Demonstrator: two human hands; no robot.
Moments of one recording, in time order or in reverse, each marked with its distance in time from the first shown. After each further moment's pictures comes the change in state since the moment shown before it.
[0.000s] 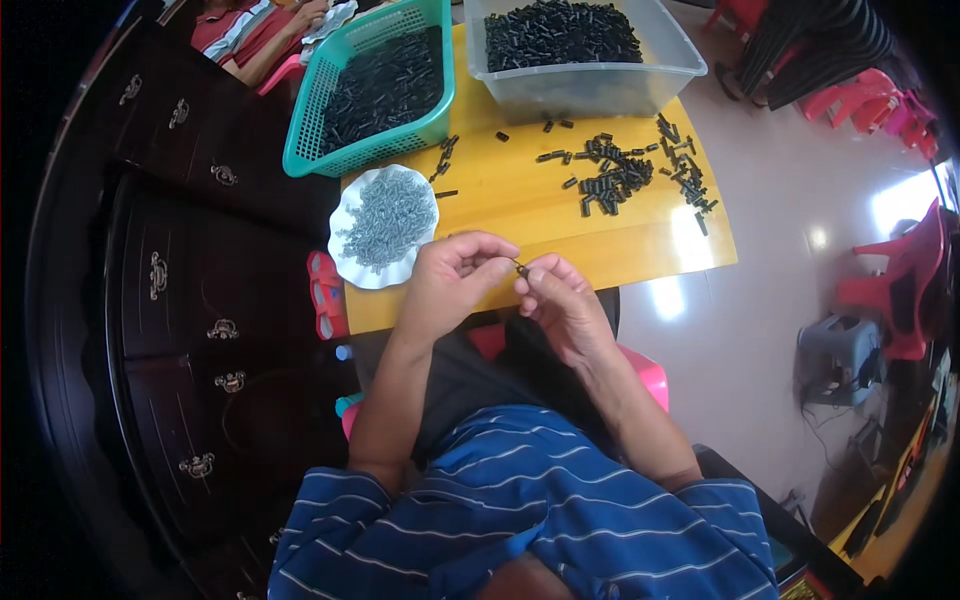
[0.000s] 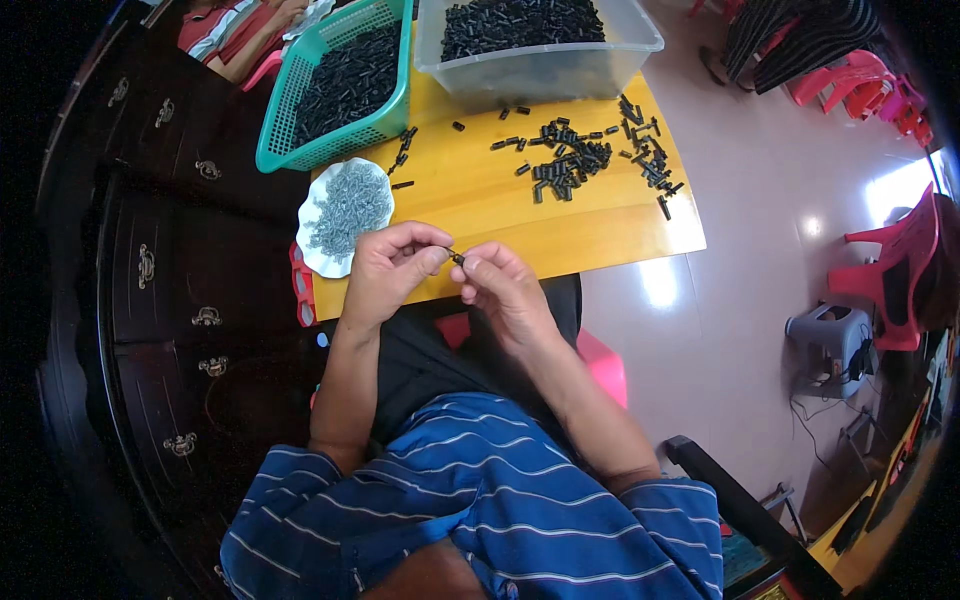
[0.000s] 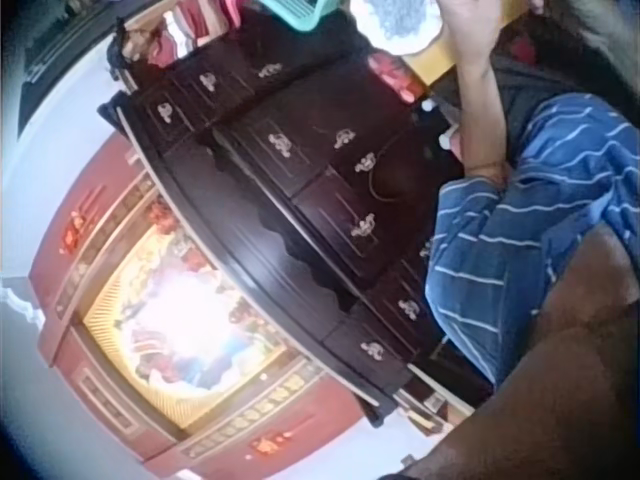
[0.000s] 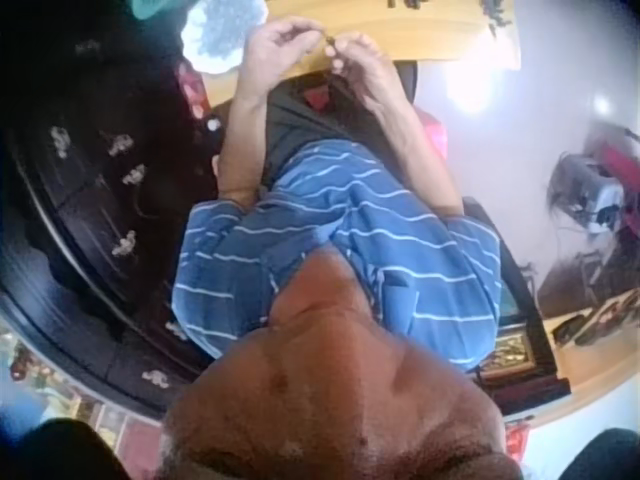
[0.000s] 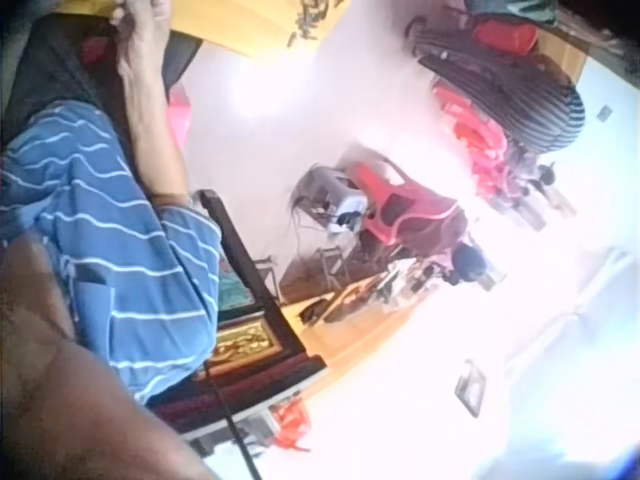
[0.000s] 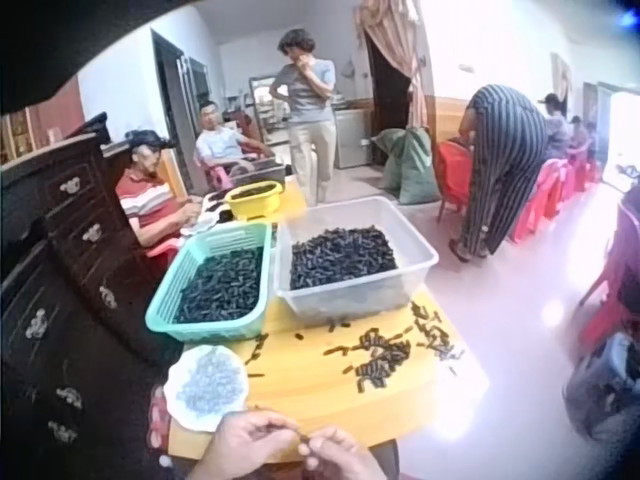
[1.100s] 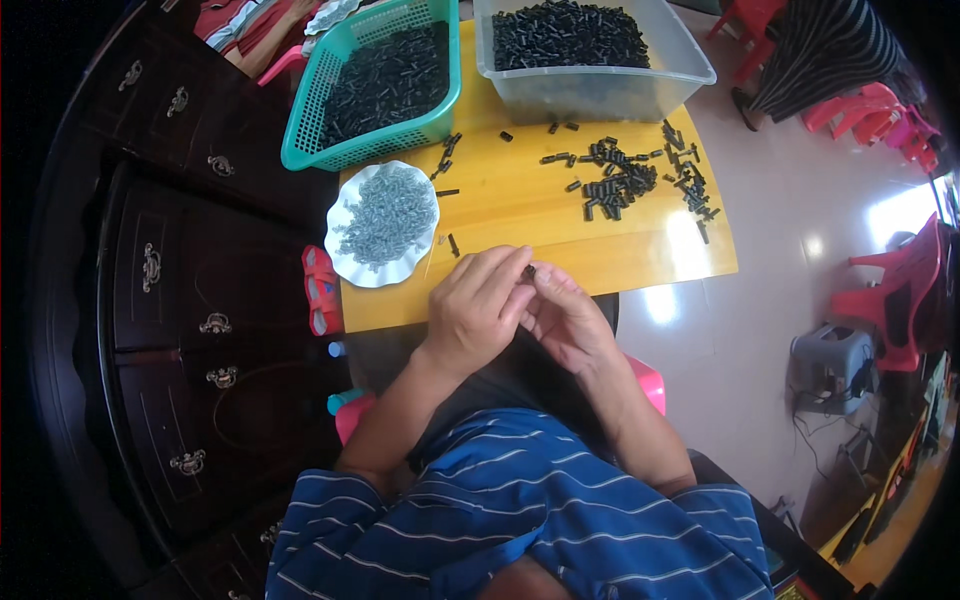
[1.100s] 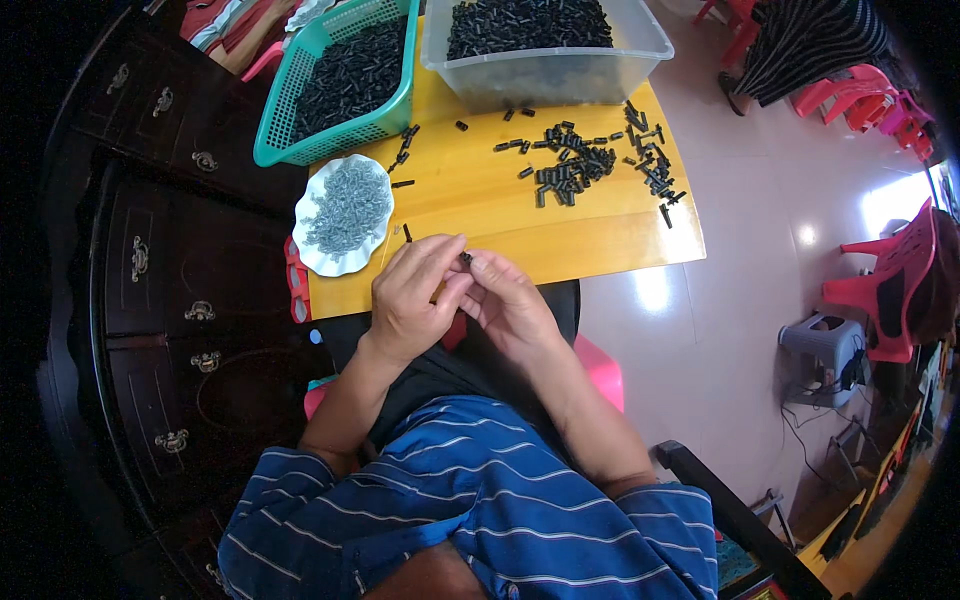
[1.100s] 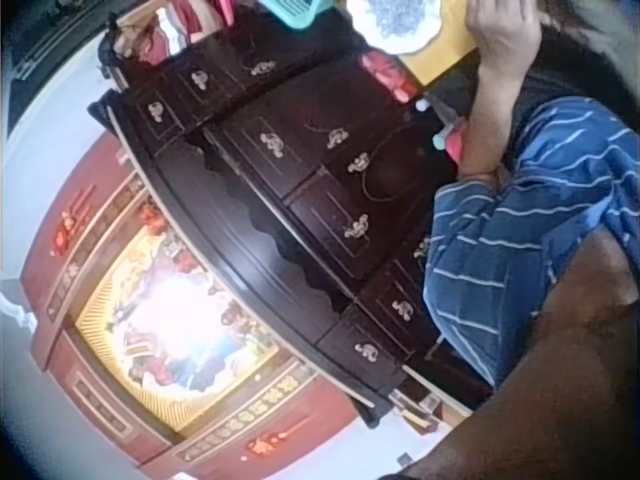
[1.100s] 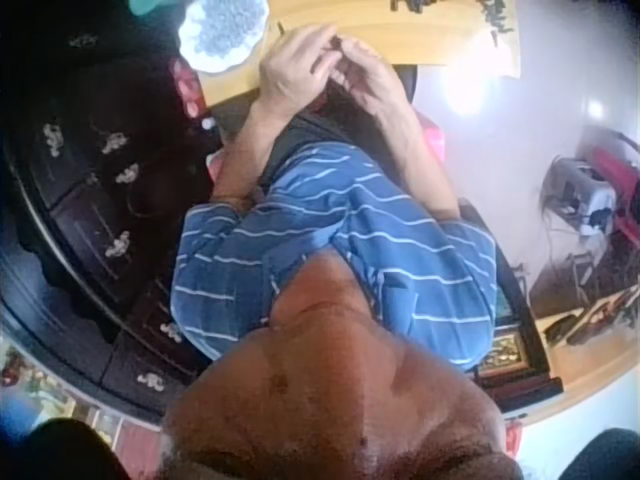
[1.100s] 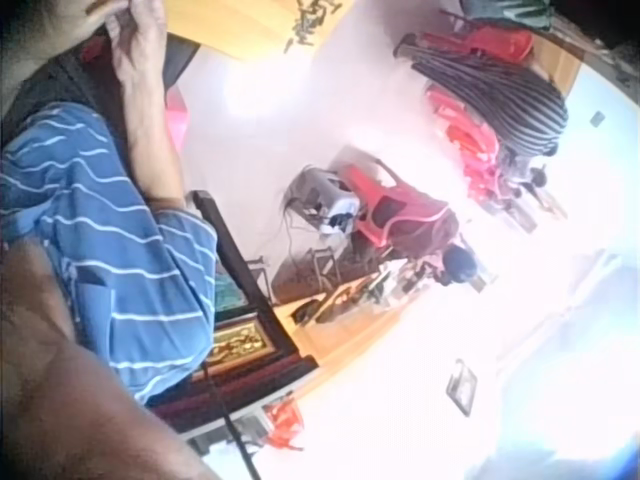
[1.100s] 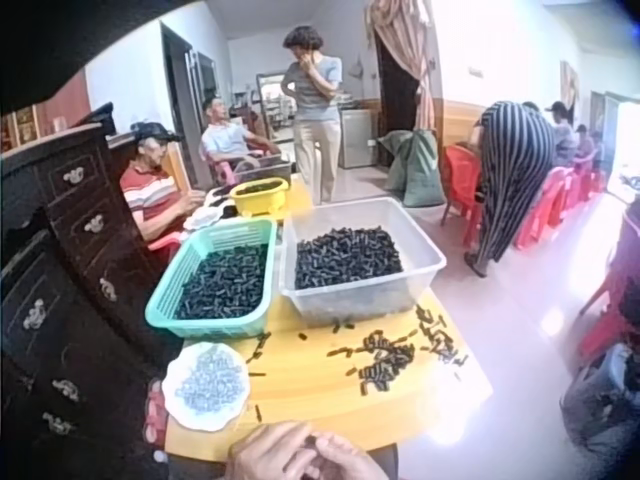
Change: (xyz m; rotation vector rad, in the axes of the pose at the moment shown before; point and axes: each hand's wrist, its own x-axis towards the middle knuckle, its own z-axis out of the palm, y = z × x) left_hand -0.015 -0.005 0.030 0.848 0.203 0.575; right_hand 0.003 0.002 -0.004 0.115 -0.095 0.093
